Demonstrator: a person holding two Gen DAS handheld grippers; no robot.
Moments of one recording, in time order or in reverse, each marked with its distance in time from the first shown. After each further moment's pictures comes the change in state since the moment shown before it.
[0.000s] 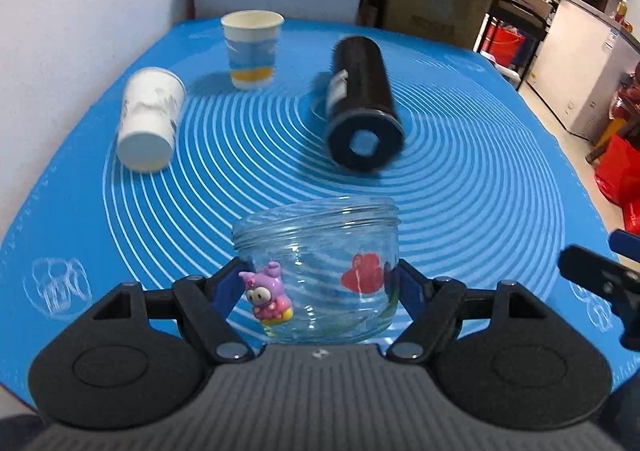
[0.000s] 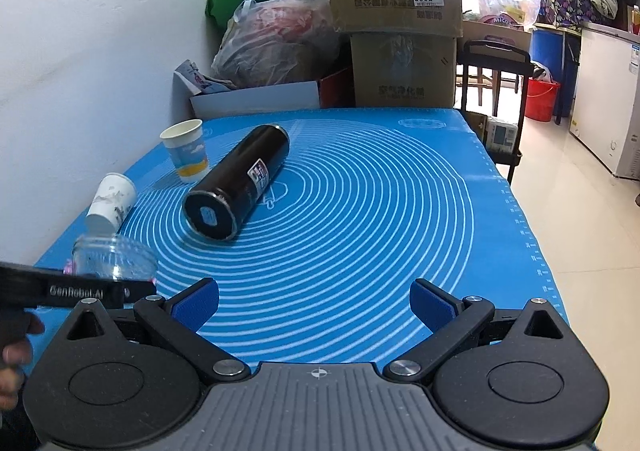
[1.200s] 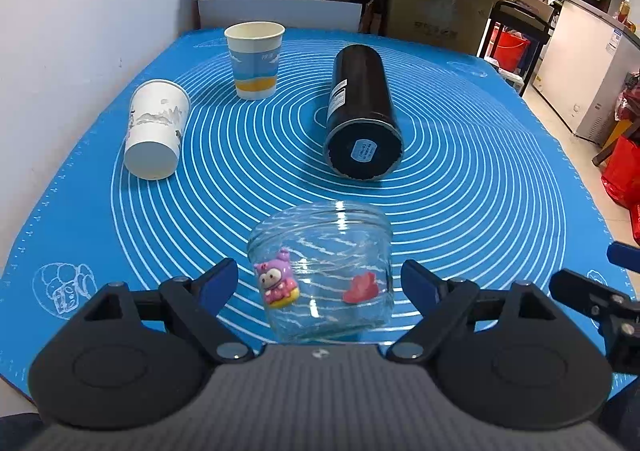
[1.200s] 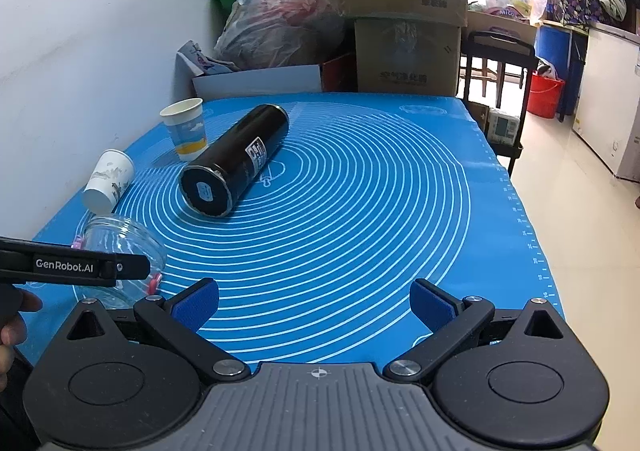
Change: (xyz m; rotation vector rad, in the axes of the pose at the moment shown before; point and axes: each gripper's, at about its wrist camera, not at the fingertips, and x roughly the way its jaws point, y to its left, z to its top) left arm -0.010 -0.004 0.000 0.010 -0.040 0.031; right arm -0.001 -0.004 -0.008 -0.040 0.041 0.000
